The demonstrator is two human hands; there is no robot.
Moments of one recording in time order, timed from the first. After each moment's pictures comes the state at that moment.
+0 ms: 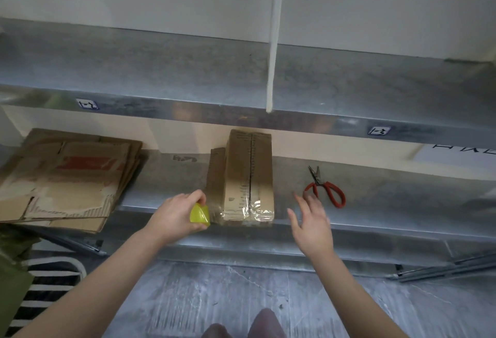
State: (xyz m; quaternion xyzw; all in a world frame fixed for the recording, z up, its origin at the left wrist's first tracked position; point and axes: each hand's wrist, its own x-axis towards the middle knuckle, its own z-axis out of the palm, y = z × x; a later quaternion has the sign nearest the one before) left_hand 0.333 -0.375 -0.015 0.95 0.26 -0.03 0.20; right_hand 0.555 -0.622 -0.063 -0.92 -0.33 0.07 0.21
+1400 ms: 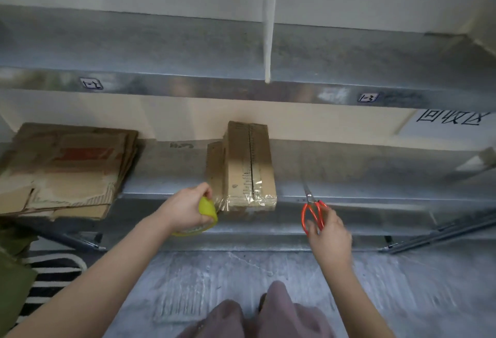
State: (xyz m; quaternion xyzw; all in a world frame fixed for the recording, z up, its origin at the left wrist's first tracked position) left_hand 0.325 -0.397 -0.010 0.94 0.24 -0.09 0.24; right_hand 0.493 -0.686 -0.046 -0.95 -0.14 0.08 0.26
